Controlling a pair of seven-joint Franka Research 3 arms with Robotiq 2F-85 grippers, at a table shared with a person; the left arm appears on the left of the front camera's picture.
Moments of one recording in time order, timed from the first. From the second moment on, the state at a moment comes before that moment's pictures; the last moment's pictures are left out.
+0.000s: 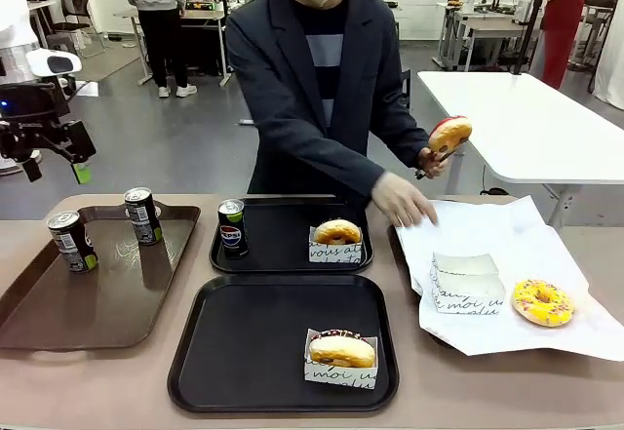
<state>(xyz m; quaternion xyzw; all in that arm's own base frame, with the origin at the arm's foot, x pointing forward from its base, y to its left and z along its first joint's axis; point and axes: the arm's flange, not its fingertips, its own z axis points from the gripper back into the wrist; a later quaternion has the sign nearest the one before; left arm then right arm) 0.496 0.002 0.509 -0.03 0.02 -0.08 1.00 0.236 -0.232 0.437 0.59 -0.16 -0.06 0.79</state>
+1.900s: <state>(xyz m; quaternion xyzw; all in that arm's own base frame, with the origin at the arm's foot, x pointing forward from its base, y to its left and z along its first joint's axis) 0.480 0.025 0.428 0.01 -0.05 -0.04 1.00 0.236 -0.232 0.437 0.59 -0.16 -0.06 0.79</state>
